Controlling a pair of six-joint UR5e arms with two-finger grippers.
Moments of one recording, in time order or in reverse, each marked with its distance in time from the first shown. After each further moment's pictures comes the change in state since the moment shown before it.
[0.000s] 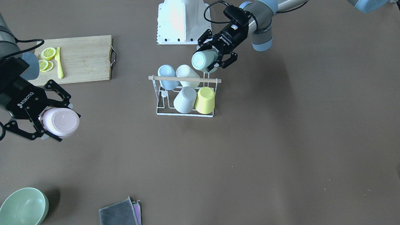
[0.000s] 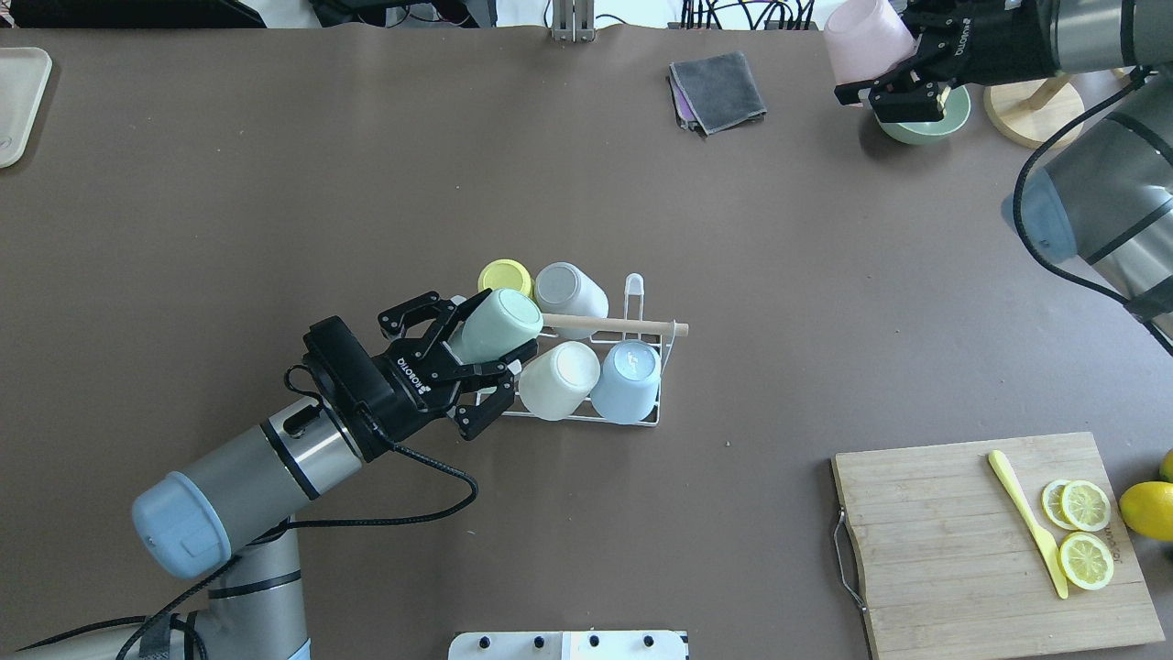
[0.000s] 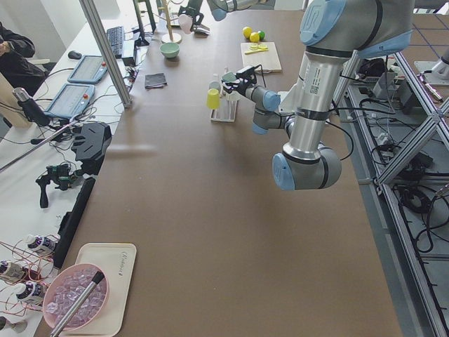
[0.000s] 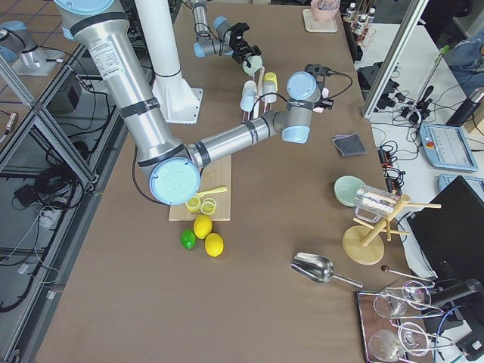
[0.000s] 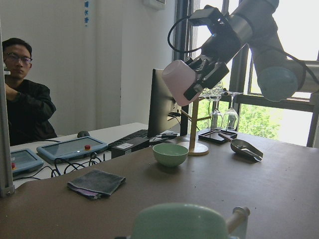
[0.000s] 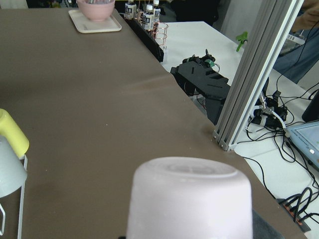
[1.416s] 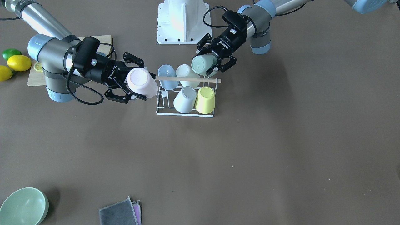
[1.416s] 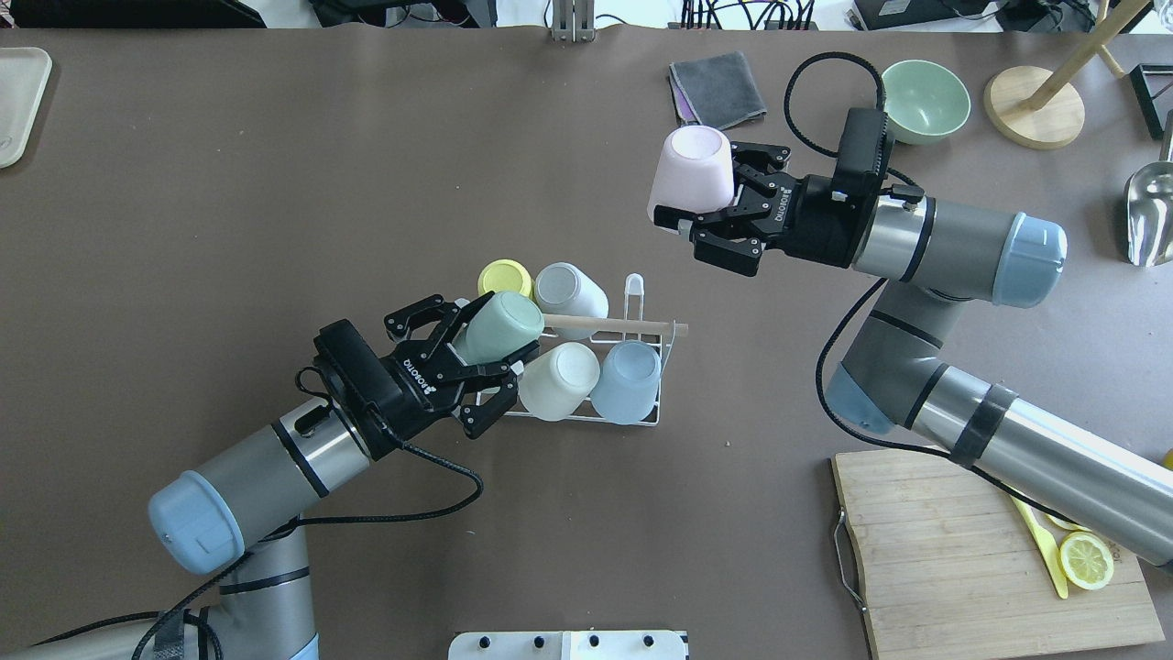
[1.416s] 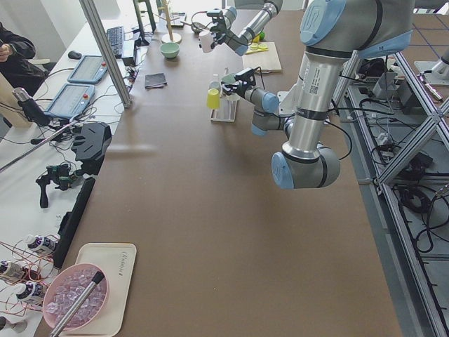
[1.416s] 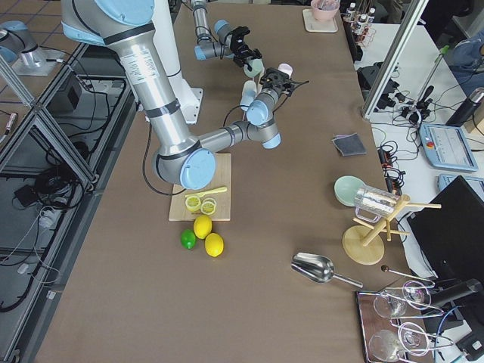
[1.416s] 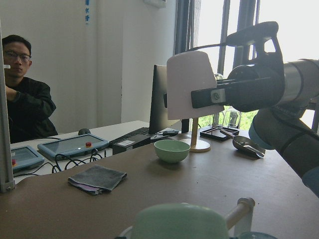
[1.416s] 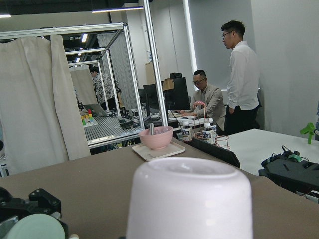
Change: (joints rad) left arm 0.000 -0.015 0.051 -0.032 0.005 0.000; right arm -0.398 0.076 -0.166 0.611 -0.418 0.344
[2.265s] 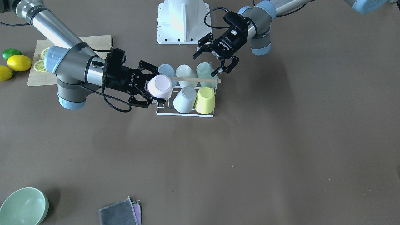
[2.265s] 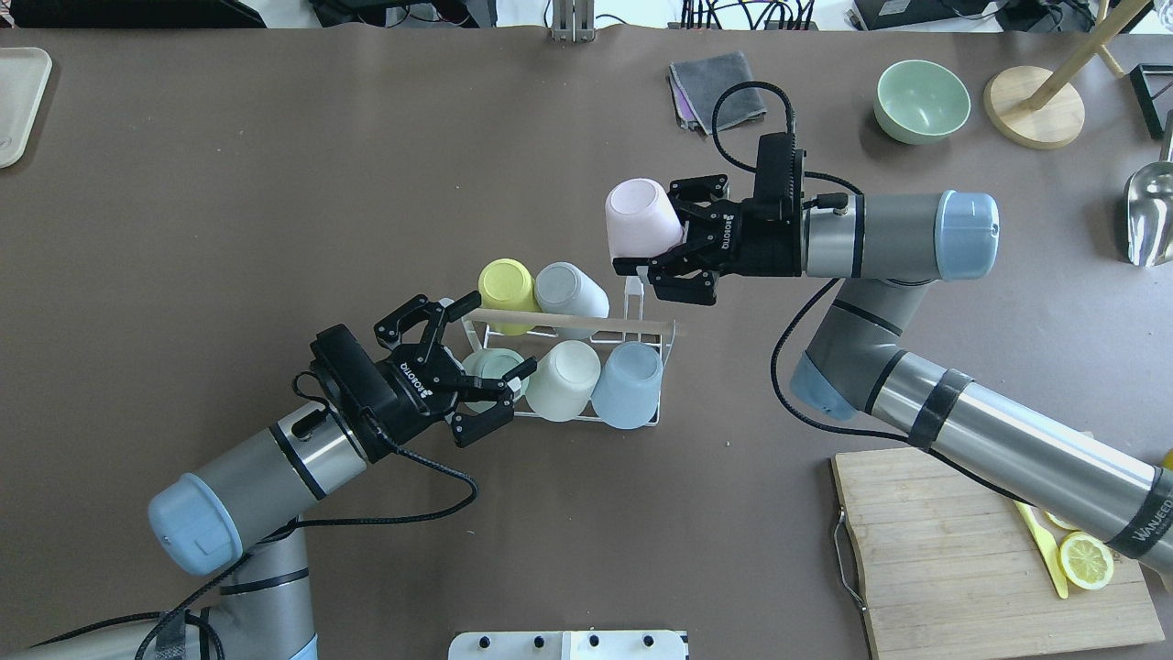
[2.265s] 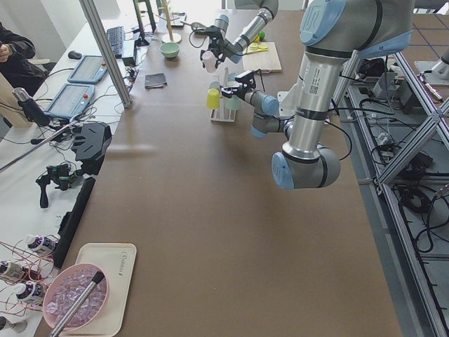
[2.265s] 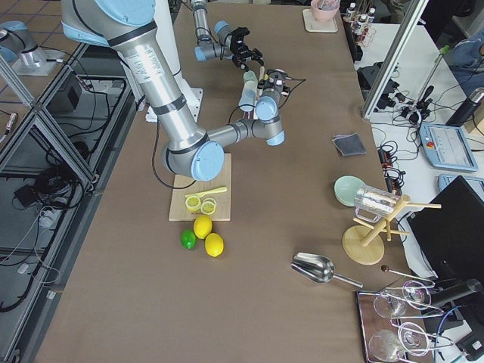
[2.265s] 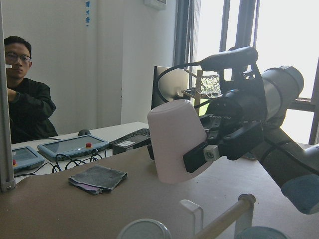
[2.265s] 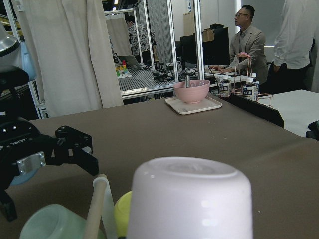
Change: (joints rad) left arm 0.006 0.002 0.029 -0.051 0.001 0.016; right arm -0.012 0.081 -0.095 -0.071 0.192 -0.108
